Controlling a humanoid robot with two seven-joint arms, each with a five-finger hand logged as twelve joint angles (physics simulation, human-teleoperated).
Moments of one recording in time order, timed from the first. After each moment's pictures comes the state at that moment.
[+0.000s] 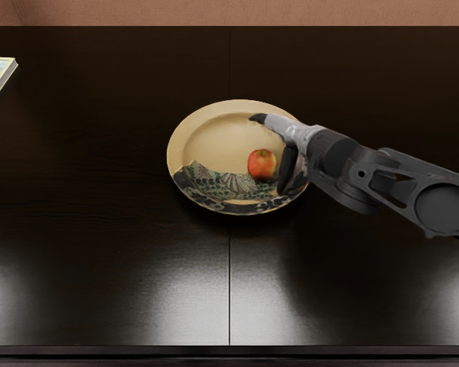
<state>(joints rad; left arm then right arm) -0.05 0.00 0.09 -0.18 0.02 -0.14 0.43 0.99 -0.34 0.40 1.37 -1.25 -0.02 -0.61</state>
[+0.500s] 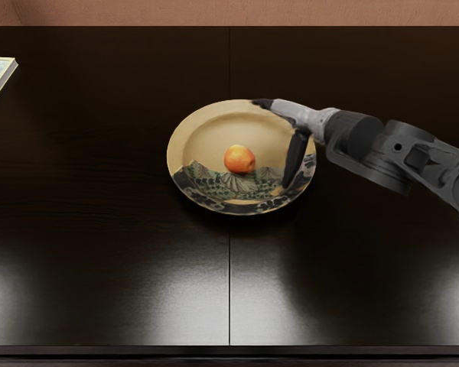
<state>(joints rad) -0.05 0.00 0.09 -0.18 0.02 -0.14 0.43 0.99 -0.44 0.53 1.45 -1.11 0.09 -0.61</state>
